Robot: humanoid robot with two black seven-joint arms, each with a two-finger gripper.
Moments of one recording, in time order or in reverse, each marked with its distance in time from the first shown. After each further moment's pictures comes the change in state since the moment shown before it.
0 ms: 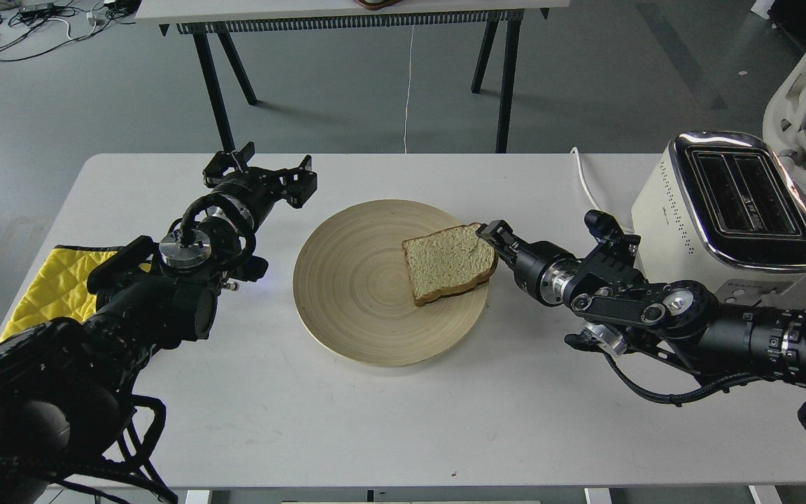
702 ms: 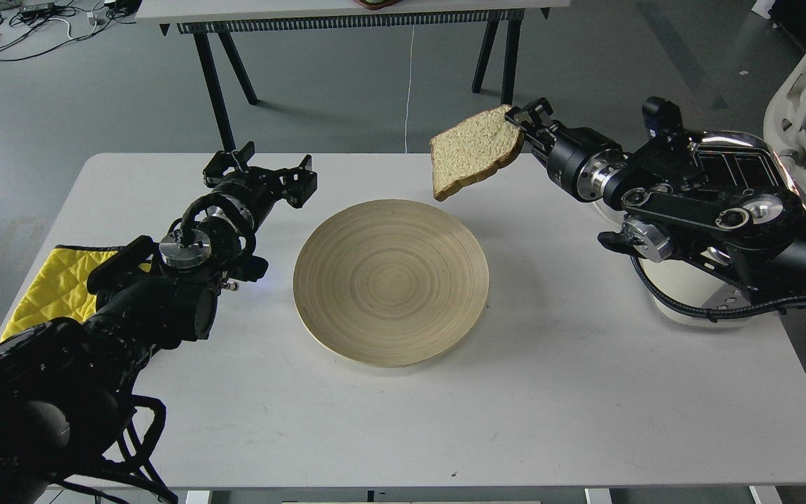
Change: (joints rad) left arm 0.000 0.000 0.000 0.000 0.000 0.000 0.000; right arm 0.257 -0.238 0.172 0.167 0.003 0.004 -0.047
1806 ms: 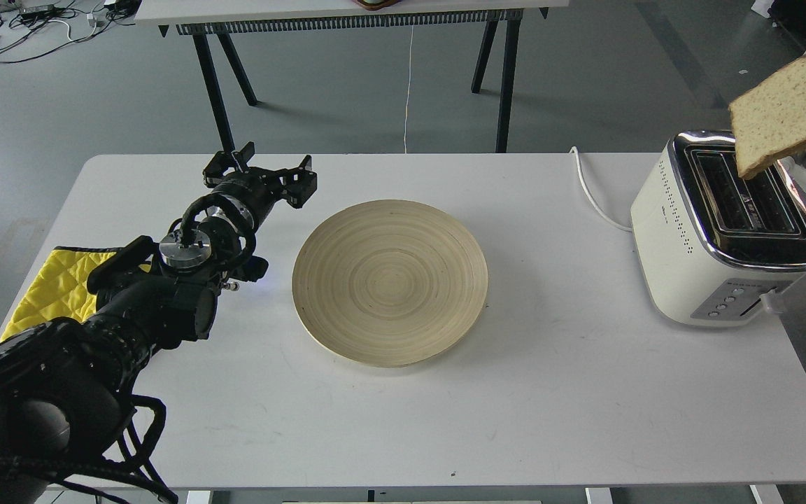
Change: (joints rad) left arm 0.000 0.000 0.000 0.000 0.000 0.000 0.000; right arm 0.322 -0.682 -0.436 0.210 -0.446 0.047 -0.070
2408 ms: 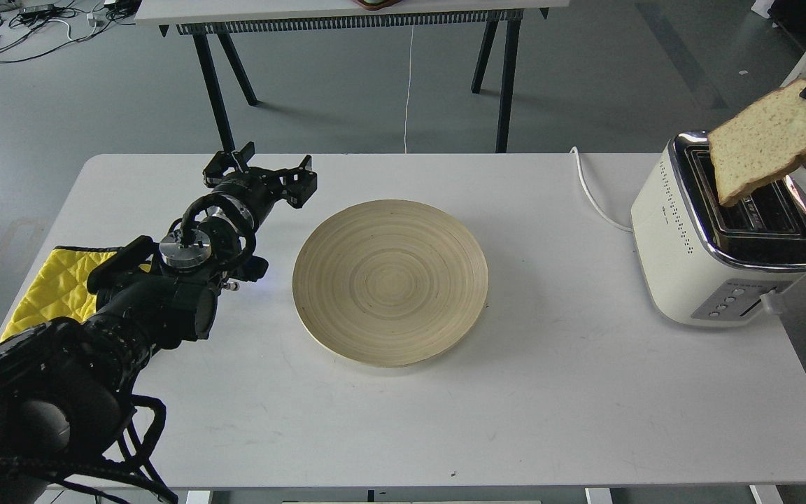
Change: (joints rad) left arm 0.000 0.000 0.000 0.000 0.000 0.000 0.000; right arm -0.014 0.005 -0.011 0.051 -0.002 0.018 -0.012
